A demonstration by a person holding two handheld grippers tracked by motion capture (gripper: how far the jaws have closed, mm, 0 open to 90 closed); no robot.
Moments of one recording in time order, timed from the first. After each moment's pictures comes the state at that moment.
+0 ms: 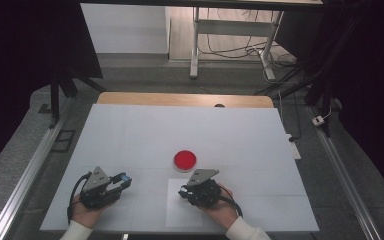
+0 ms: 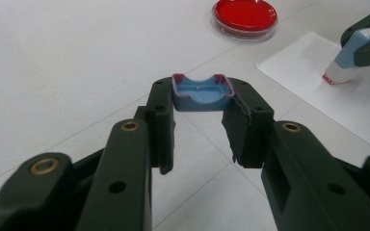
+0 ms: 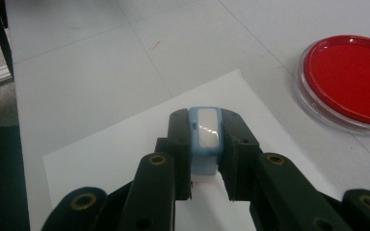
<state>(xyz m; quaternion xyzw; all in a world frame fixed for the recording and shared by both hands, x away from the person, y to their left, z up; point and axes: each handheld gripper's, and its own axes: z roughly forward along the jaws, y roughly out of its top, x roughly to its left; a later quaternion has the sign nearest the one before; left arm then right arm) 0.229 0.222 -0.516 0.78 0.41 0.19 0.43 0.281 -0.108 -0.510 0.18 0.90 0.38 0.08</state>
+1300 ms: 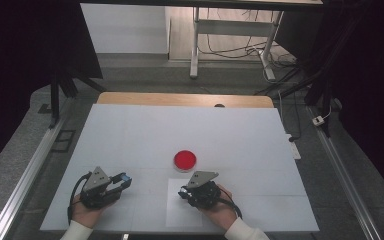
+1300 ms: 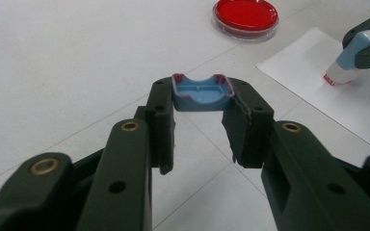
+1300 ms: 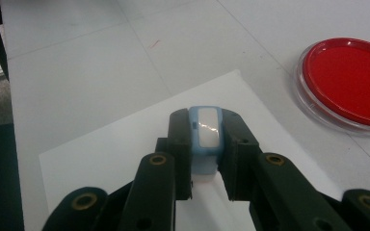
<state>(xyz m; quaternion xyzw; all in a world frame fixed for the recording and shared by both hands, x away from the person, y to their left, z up) 0.230 0.222 -0.517 0.78 0.41 0.19 0.43 0.278 -0.108 -0.512 0.18 0.90 0.38 0.09</state>
